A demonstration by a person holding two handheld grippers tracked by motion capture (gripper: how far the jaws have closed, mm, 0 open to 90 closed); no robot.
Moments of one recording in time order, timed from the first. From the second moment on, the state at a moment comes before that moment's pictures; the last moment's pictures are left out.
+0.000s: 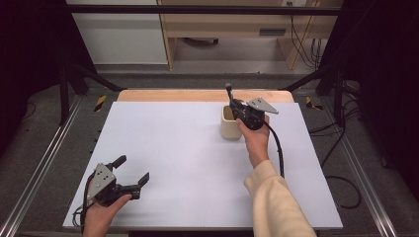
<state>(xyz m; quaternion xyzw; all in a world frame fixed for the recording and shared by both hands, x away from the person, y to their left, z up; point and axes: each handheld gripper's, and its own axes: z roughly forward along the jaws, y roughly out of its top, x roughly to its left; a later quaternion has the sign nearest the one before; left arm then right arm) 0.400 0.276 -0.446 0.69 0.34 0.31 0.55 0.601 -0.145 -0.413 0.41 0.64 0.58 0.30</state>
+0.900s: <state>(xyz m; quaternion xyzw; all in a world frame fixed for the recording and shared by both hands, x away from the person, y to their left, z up) 0.401 0.275 -0.446 0.70 0.34 0.31 0.55 0.592 -0.151 -0.414 0.41 0.64 0.57 0.30</state>
